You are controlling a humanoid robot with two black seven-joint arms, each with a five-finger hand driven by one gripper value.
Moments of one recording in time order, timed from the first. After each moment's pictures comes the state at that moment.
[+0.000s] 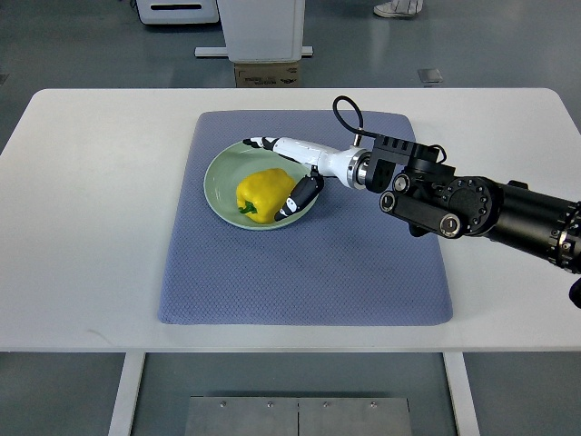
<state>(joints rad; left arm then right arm) -0.01 0.00 -0.11 -0.23 0.09 0.18 -0.17 1.27 0.00 -0.19 0.68 -0.78 0.01 0.30</state>
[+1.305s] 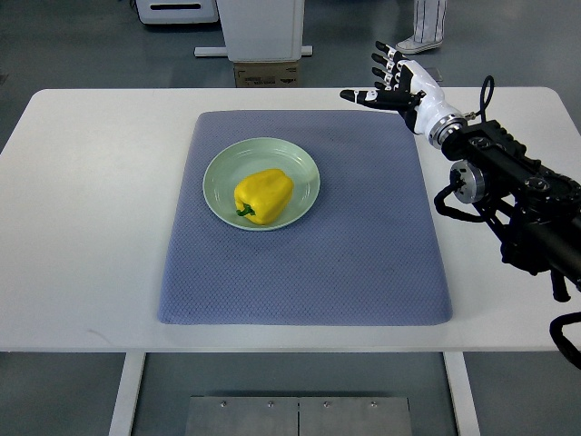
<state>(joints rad) -0.01 0.00 -0.11 -0.23 0.09 0.18 -0.18 0.99 -0.09 0.66 0.59 -0.50 0.01 0.20</state>
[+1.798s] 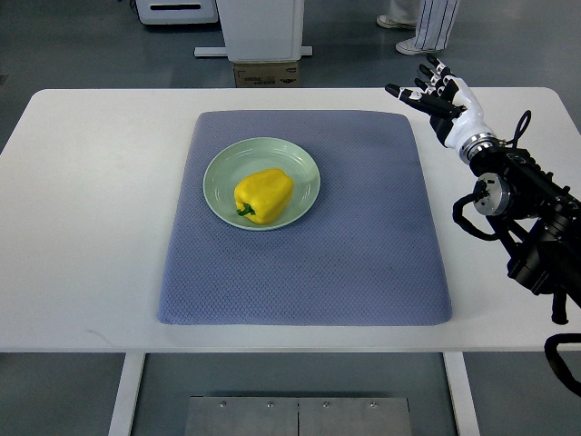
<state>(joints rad) -0.01 0.00 -0.11 -0.23 0.09 0.18 -0.17 0.88 -0.09 0.89 0.59 -0.50 0.01 0.21</state>
